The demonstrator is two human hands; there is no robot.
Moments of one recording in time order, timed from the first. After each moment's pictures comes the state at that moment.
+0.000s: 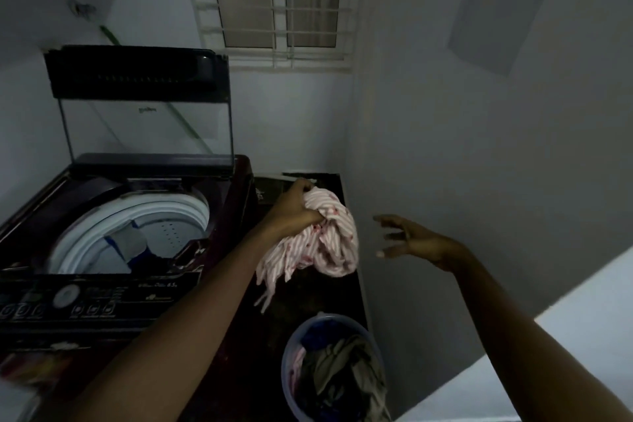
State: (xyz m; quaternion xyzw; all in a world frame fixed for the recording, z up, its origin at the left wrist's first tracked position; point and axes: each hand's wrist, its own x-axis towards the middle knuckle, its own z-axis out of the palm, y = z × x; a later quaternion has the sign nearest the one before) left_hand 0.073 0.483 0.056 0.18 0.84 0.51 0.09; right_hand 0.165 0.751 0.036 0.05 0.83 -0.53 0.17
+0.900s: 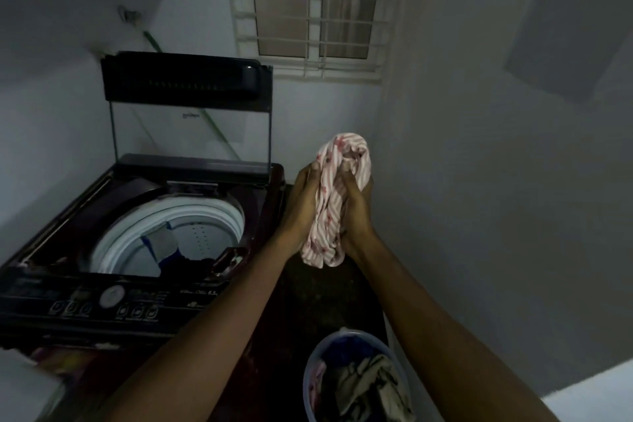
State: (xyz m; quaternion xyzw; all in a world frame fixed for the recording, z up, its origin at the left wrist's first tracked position) left_hand 0.052 0.436 0.082 0.08 0.62 0.78 0.02; right_hand 0.069 0.518 0.079 0.07 0.45 -0.88 -0.12
